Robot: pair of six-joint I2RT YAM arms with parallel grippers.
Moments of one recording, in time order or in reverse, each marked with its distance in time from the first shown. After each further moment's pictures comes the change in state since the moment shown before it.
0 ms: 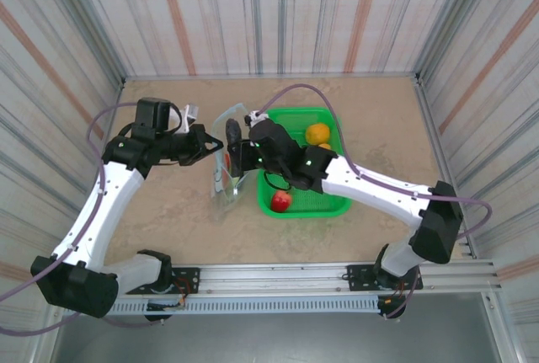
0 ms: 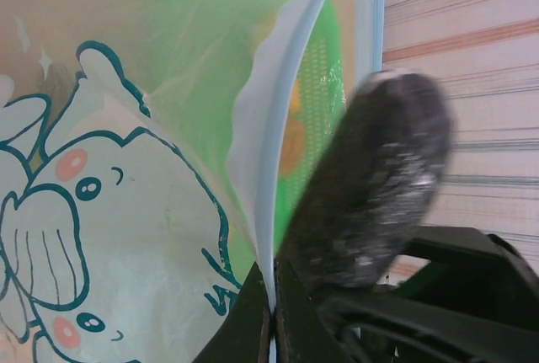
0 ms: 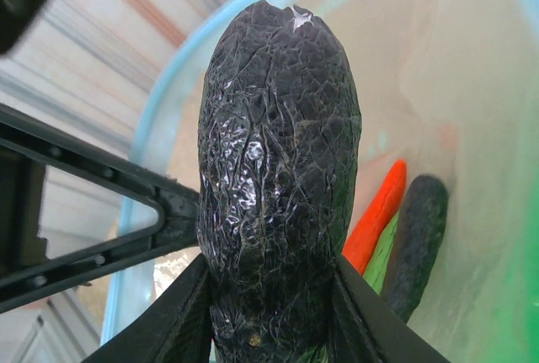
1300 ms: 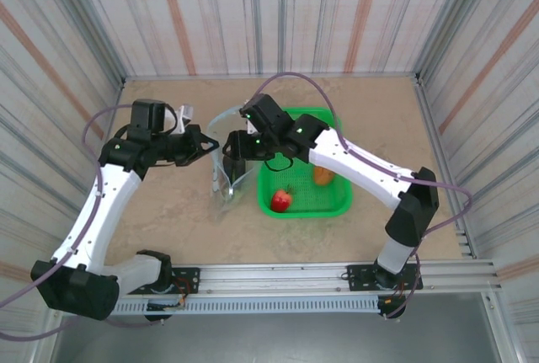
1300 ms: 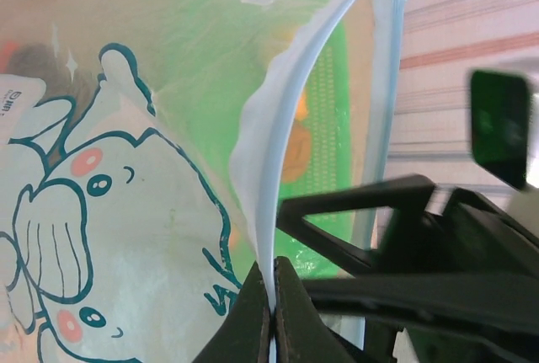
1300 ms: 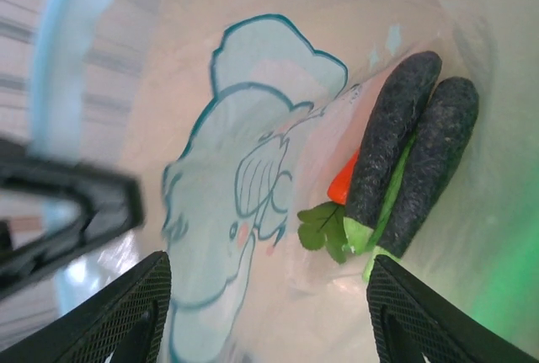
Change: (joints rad) left arm 0.044 -0.020 -0.016 -0.007 0.000 0.008; right arm -0.108 0.152 0.317 -0.397 -0.292 0.023
